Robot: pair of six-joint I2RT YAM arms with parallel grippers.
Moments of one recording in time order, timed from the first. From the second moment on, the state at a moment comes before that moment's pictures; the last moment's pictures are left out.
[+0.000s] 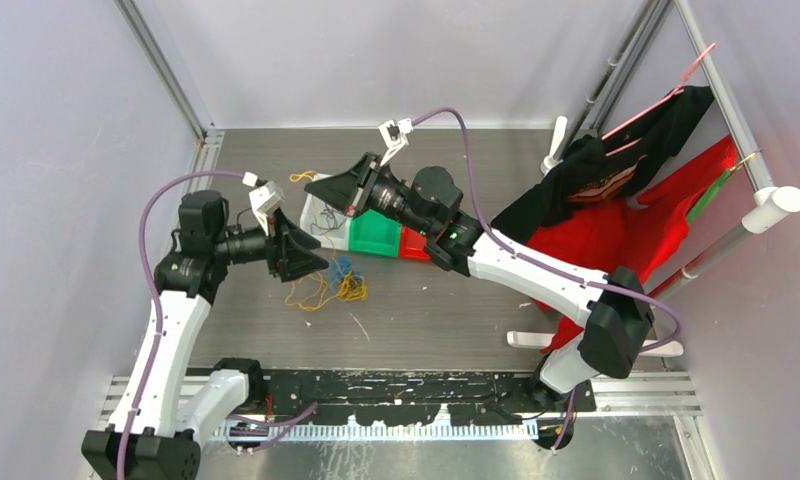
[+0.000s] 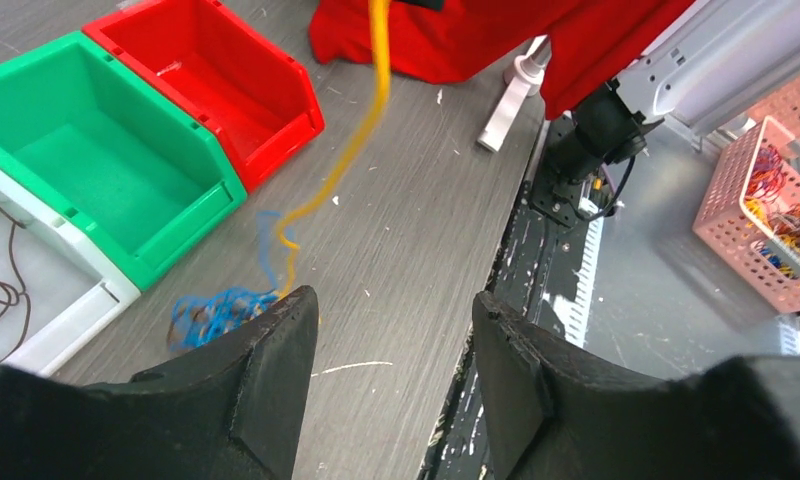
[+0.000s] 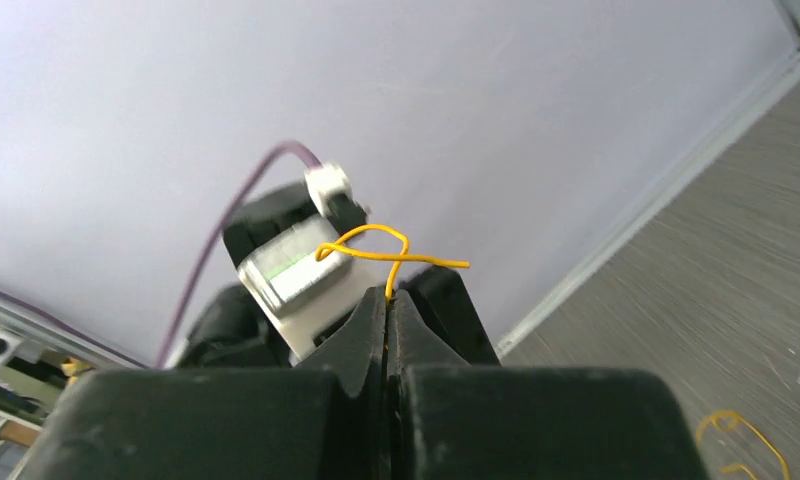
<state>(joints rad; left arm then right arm) -0.07 0.92 0.97 -0.62 1.13 0.15 0.92 1.51 1.25 0.49 -0.20 0.88</state>
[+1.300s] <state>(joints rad) -0.16 0.84 0.90 -0.43 1.04 0.03 0.89 1.38 1.08 0.58 -0.21 0.81</state>
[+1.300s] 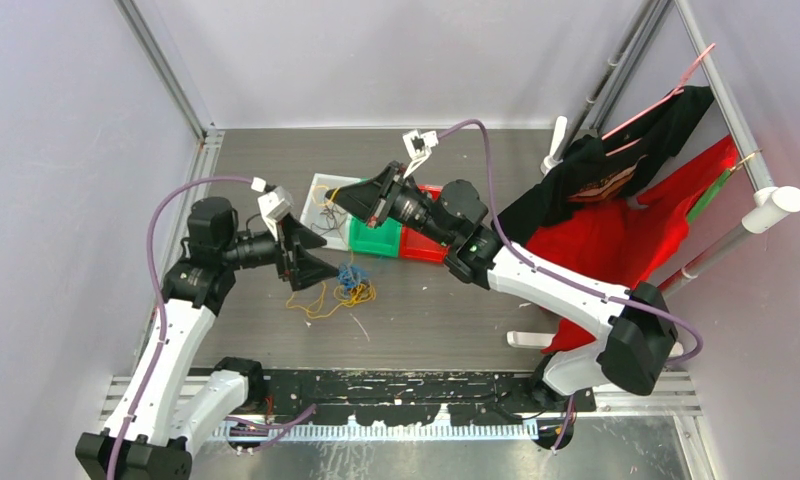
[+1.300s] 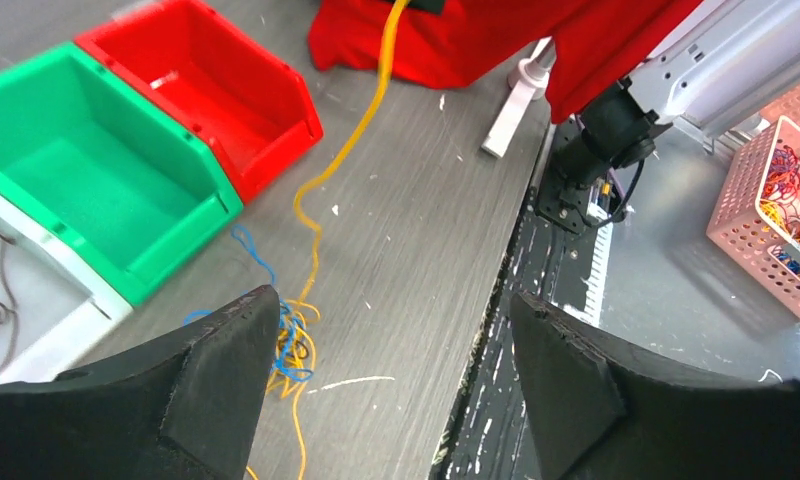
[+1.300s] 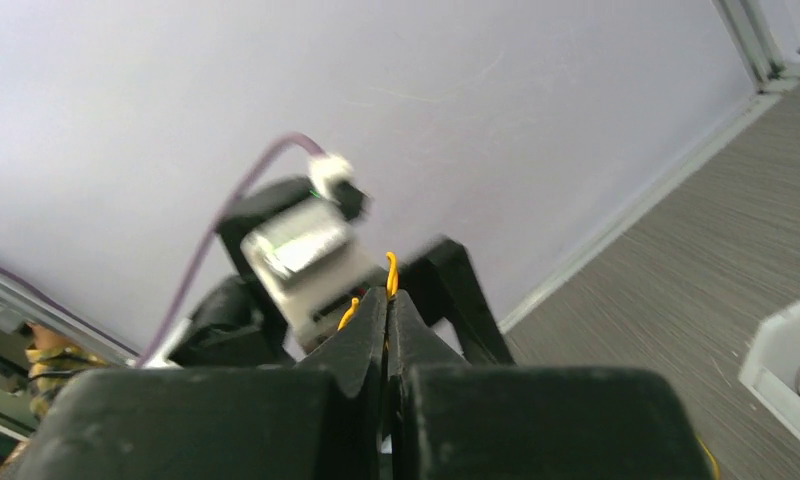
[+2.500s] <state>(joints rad) -0.24 0.89 0.84 -0.29 0.92 0.00 0.89 1.50 1.36 0.66 -0.32 1.02</state>
